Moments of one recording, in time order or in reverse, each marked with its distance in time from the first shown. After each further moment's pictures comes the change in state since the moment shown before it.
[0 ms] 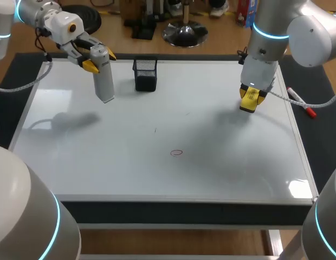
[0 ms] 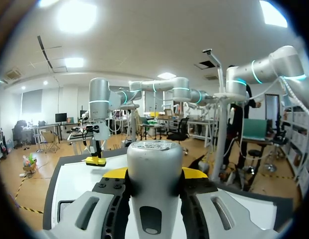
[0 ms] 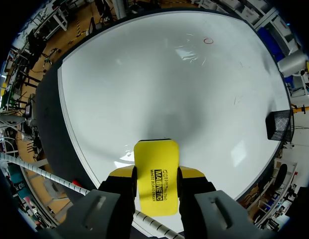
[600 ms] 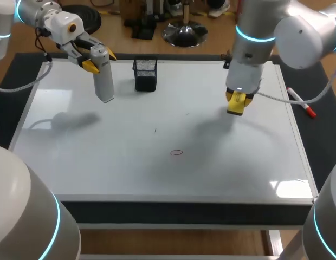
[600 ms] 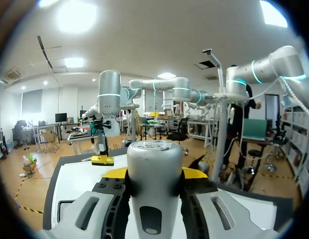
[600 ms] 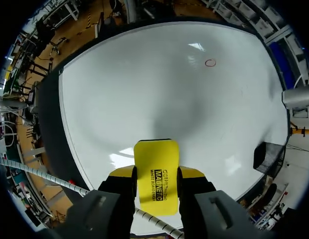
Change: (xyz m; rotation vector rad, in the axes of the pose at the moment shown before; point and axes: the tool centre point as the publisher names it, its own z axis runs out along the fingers) left arm 0.000 0.000 0.000 0.000 0.000 0.000; right arm -0.032 0.061 -0.019 0.026 0.010 -0.134
